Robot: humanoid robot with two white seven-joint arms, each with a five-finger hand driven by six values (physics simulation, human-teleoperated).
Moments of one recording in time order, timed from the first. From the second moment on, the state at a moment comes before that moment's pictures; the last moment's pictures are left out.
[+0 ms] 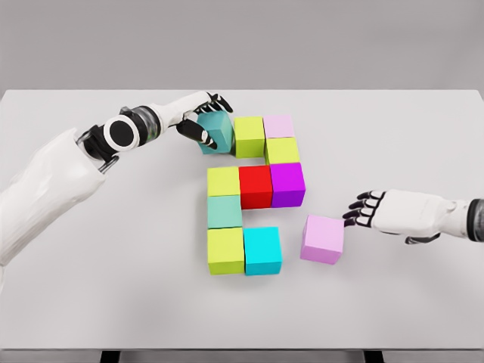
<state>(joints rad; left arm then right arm) -0.92 0.41 -0.99 -1.20 0.12 0.25 -0.26 -0.26 -0.99 0.42 -1.76 0.54 -0.61 0.61</state>
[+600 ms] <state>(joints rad) -0.92 0.41 -0.98 -1.20 0.12 0.24 -0.26 -0.35 -0.97 0.43 -1.75 0.53 -0.61 0.61</state>
